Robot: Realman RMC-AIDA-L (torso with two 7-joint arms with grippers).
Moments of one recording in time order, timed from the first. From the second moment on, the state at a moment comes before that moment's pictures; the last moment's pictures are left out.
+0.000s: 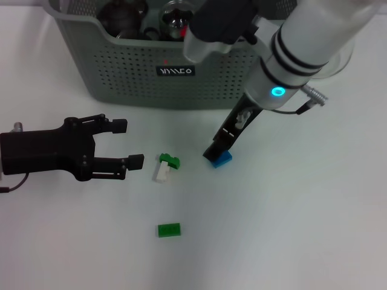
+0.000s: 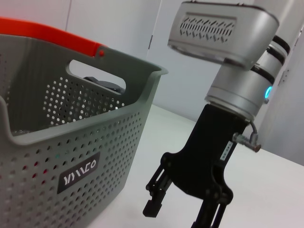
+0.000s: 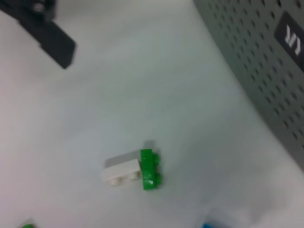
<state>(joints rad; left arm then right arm) -0.44 -2.14 0.42 0.84 2.24 1.82 -1.36 1.04 2.11 -1.69 -0.81 -2.41 -1.27 2.64</state>
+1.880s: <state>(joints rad) -0.43 -2.14 0.42 0.84 2.24 1.81 -1.35 1.05 2.12 -1.92 -0.75 -2.34 -1.13 2.82</state>
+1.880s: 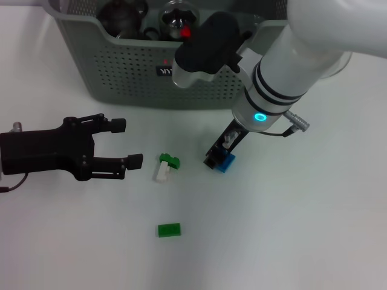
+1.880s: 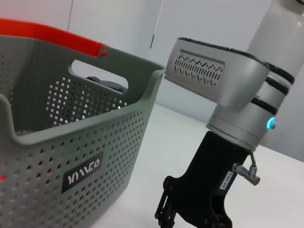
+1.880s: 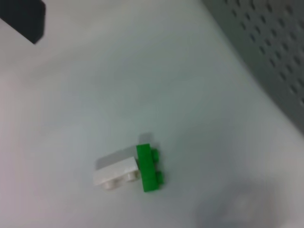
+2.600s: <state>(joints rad) -0.43 -2.14 0.40 0.85 2.25 1.82 -1.35 1.08 2.09 -1.33 -1.31 -2.42 -1.62 2.72</state>
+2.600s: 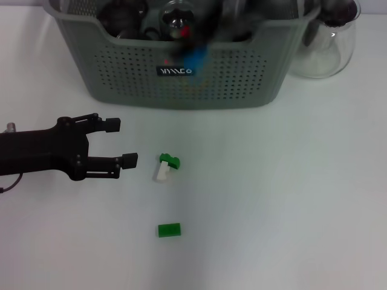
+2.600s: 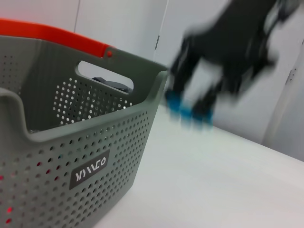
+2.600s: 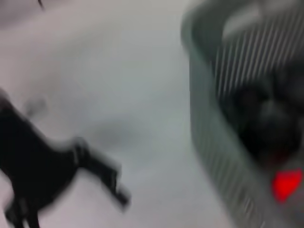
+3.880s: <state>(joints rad) -0.44 -2.14 0.40 0.85 2.25 1.83 -1.36 1.15 2.09 -1.20 -0.94 -2.88 -1.19 2.64</state>
